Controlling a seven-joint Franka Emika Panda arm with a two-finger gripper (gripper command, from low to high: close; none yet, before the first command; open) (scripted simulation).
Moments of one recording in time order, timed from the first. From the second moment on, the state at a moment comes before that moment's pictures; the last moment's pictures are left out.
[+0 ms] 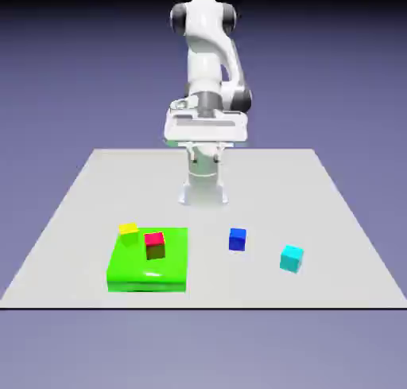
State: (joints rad) arm 0.00 -0.53 0.03 -2.79 0.01 3.01 0.78
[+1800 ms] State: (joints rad) arm -0.67 -0.12 0.22 -2.53 0.53 2.27 1.84
